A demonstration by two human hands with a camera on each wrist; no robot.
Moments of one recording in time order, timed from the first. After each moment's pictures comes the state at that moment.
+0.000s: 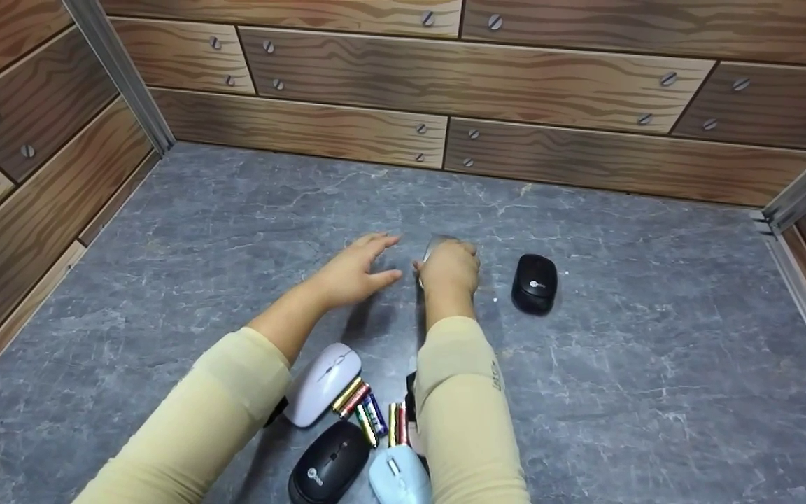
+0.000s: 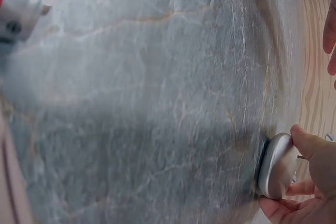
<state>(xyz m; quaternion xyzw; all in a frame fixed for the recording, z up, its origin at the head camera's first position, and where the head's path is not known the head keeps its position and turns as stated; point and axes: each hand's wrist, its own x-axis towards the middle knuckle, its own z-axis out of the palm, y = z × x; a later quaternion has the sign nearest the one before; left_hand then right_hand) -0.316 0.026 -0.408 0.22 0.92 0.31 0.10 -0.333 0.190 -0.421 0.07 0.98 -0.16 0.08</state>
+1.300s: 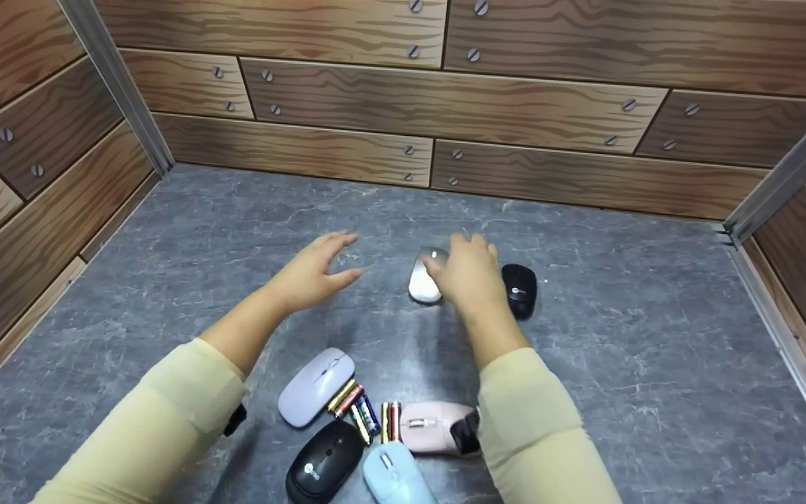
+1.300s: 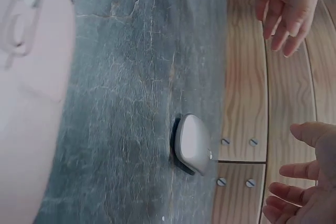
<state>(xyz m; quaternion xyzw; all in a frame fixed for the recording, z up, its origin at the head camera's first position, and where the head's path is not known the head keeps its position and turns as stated) -0.293 -0.008 -0.373 0.20 0.92 0.32 0.07 -0.275 0.226 -0.347 -0.02 0.98 -0.21 0.02</state>
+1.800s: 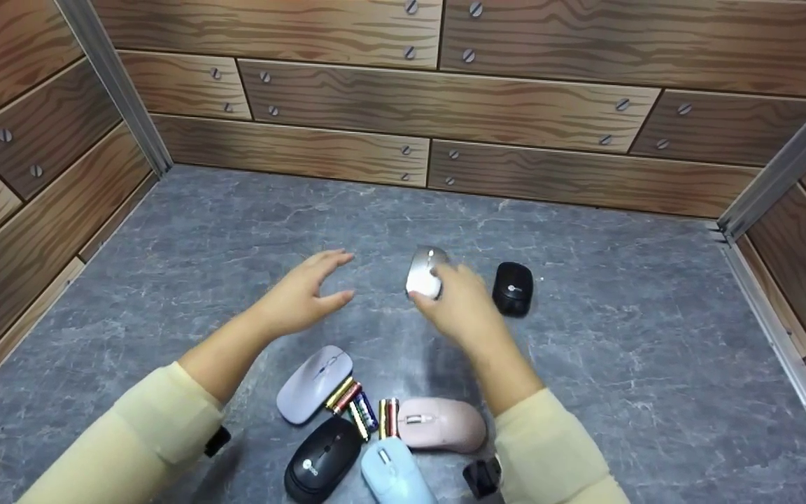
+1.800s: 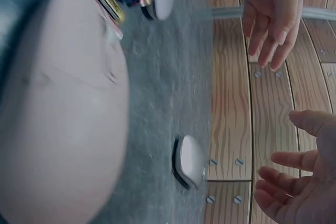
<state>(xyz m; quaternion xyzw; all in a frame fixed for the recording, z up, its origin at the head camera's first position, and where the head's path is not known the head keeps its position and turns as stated) -0.258 -0.015 -0.371 0.22 0.92 0.32 0.06 -0.229 0.225 -0.352 -0.08 0.96 -0.27 0.03</state>
